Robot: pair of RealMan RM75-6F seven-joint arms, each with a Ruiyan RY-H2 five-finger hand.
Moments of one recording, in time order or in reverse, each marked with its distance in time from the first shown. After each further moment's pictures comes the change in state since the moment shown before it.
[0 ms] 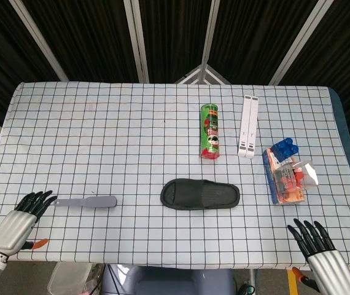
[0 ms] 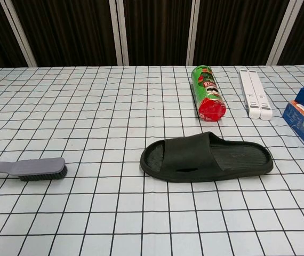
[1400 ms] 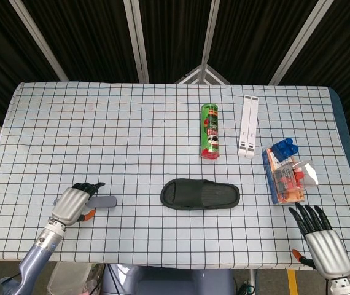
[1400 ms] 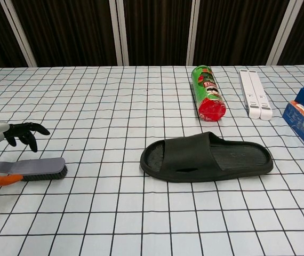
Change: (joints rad) left arm -0.197 -0.403 -0.136 0.208 -0.142 -0.162 0.150; right arm 0.094 -0.011 0.068 -0.039 0.193 -0.142 -0.013
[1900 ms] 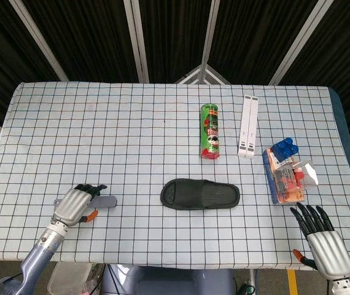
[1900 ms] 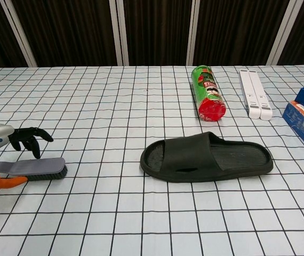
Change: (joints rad) left arm -0.015 -0.002 0.010 -0.007 -0.025 -0.019 -0.018; right arm -0.003 0.007 -0.003 -0.003 0.005 0.015 0.008
